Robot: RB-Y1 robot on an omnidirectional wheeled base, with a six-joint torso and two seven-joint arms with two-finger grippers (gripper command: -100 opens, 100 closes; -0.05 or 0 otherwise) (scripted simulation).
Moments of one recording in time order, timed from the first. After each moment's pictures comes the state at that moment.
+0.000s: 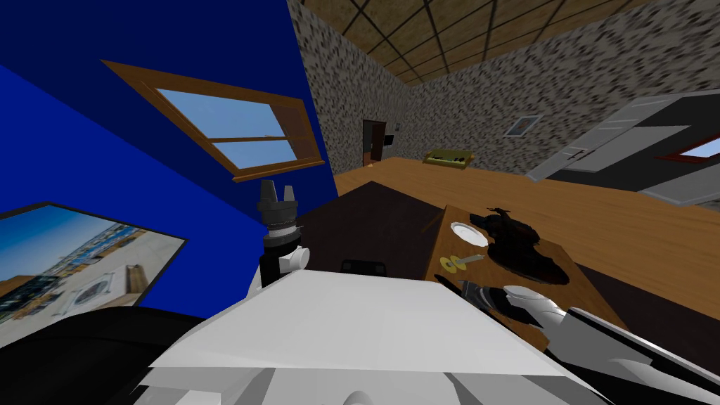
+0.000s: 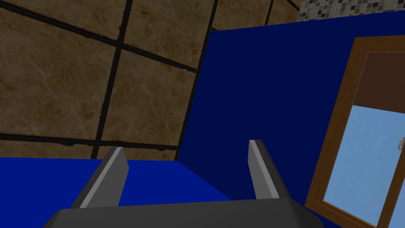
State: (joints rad) left arm 0.52 0.04 0.07 -2.40 0.00 -0.57 -0.12; right arm -0.05 -0.93 0.68 -0.30 0.93 -0.79 0.53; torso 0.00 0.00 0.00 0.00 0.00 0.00
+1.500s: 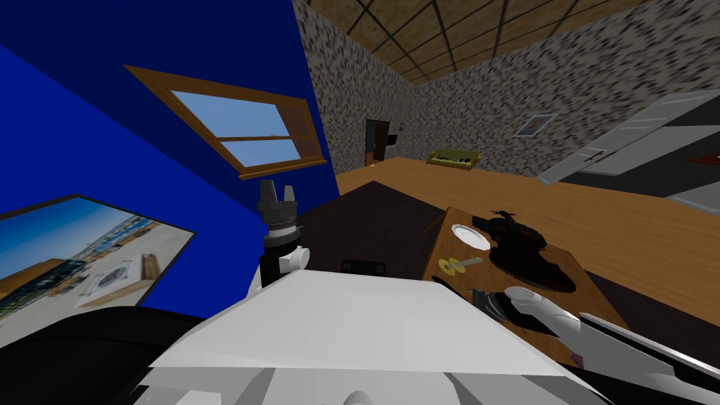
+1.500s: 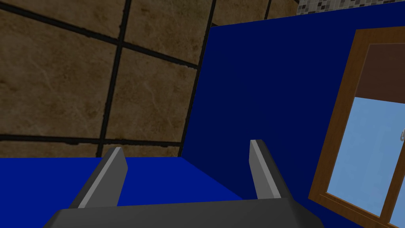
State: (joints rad) left arm 0.52 0.04 0.07 -2.40 0.00 -0.57 -0.12; right arm -0.03 -1.01 0.87 -0.41 1.01 -0.71 0.38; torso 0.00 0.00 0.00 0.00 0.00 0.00
